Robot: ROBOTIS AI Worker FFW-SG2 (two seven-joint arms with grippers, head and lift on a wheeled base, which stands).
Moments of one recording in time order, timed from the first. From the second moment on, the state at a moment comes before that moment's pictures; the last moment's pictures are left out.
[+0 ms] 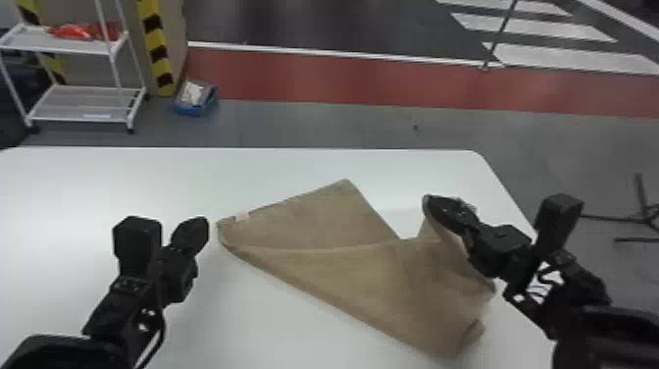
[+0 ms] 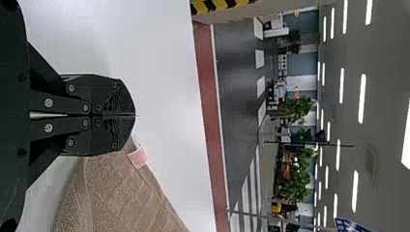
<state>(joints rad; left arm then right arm) 0.14 0.06 -0.11 -1.68 -0.01 0.24 -0.12 0.18 -0.18 -0.28 -1.84 -0.19 0.35 0.59</state>
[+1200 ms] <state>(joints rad) -0.07 0.03 -0.19 -1.37 0.01 0.23 -0.12 0.21 -0.19 -0.35 -1.92 -0.24 0.52 0.64</state>
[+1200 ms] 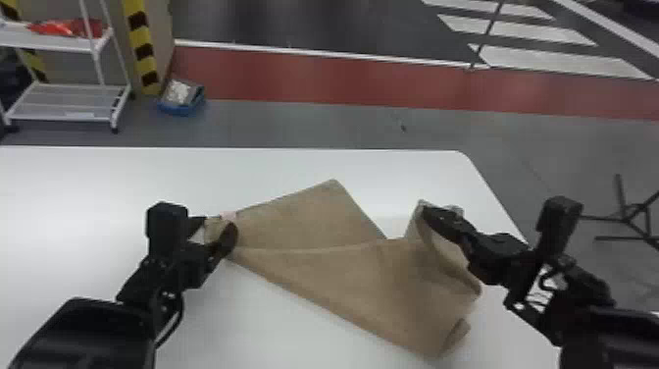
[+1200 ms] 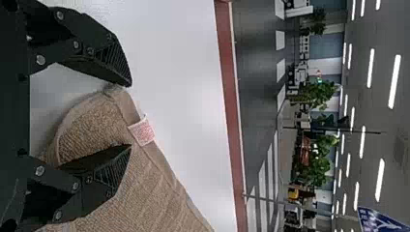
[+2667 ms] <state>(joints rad) 0.43 0.06 0.15 -2.25 -0.03 0.38 0.07 0.11 -0.29 -0.37 -1.86 -0.20 0.51 0.77</state>
